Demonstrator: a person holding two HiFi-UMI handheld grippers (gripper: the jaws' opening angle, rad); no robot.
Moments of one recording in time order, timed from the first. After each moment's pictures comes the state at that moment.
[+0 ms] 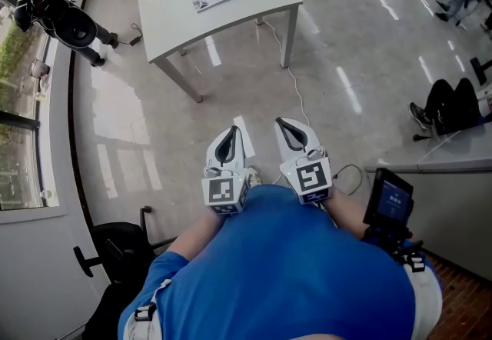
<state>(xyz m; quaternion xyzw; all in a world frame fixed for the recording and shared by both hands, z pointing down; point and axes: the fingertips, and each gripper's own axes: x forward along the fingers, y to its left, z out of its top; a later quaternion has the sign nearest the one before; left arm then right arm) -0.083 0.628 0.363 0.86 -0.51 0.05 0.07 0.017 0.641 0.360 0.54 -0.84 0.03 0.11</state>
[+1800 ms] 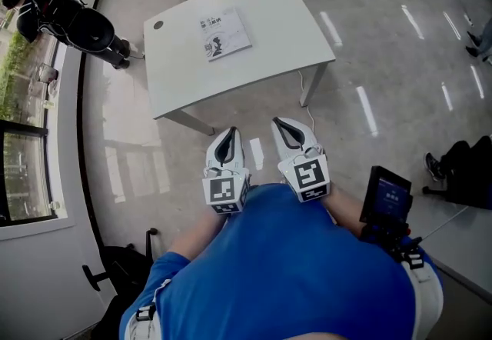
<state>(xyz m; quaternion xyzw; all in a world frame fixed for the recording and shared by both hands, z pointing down) -0.054 0.300 0.380 0.82 -0.56 0.09 0.04 0.048 0.297 0.369 0.48 -0.87 0.04 0.11</state>
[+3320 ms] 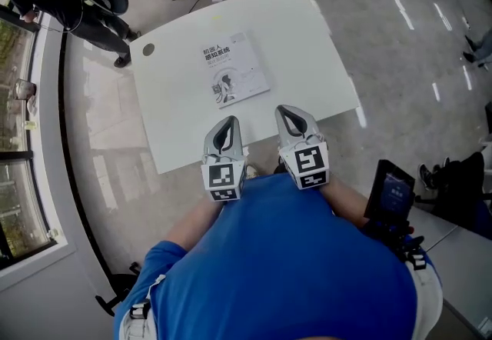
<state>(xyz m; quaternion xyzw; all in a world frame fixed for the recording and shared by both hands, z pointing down) -0.114 0.018 0.433 0.84 -0.53 0.12 0.08 0.001 0.018 0.416 0.51 -0.84 0.08 0.17</state>
